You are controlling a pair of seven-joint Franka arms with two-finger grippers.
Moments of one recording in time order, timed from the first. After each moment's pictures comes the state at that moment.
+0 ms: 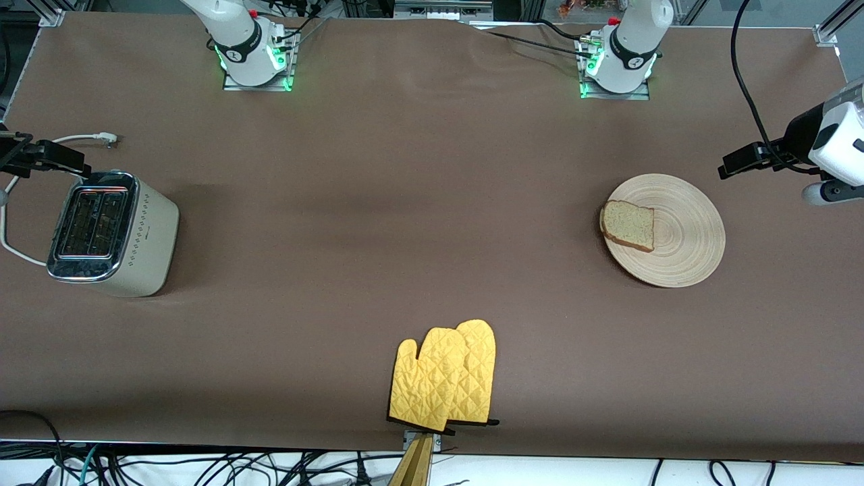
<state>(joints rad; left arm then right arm) 0.07 0.04 -0.05 -1.62 -0.05 1.50 -0.19 0.00 0.16 -0.09 -1.43 -0.03 1.44 -0.11</state>
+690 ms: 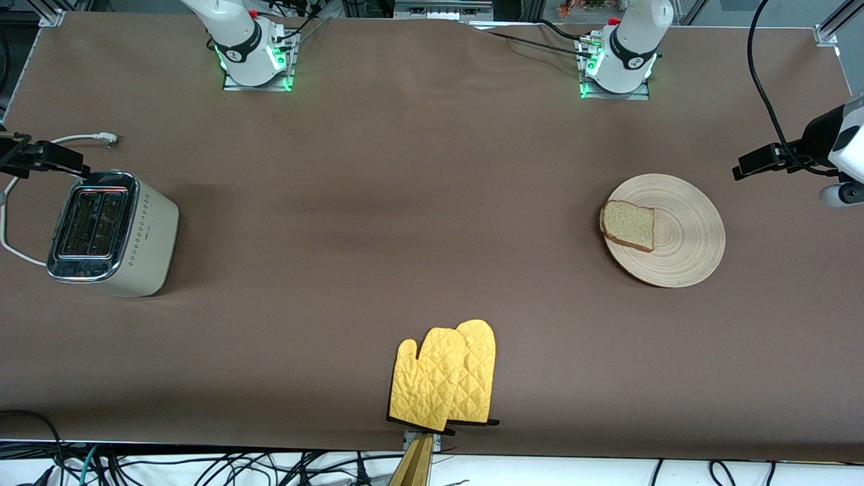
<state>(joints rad) 0.08 0.05 -0.01 -1.62 -0.05 1.50 -0.11 0.00 0.16 -0.10 -1.43 -0.03 1.44 -0.11</state>
